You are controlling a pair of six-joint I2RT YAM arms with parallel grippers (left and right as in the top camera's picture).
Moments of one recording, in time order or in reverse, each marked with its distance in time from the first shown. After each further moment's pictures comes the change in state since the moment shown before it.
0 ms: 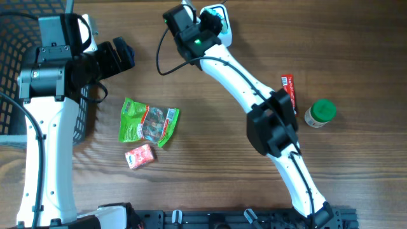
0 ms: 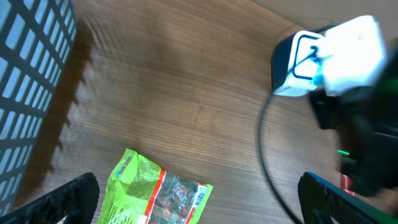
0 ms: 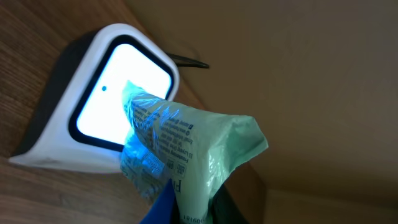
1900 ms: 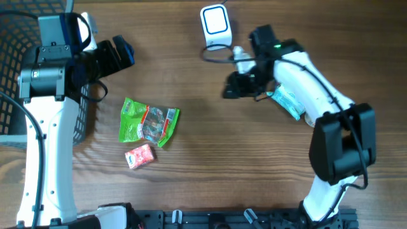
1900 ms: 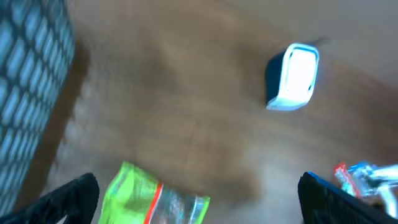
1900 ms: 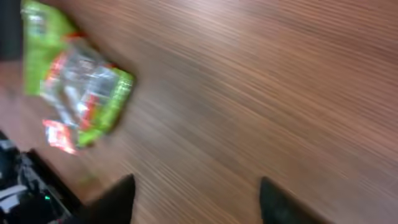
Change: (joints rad) left arm 0.000 0.001 -0.003 0.068 -0.001 0.000; right arm -0.288 -0.510 -0.776 -0.278 -1.447 0.591
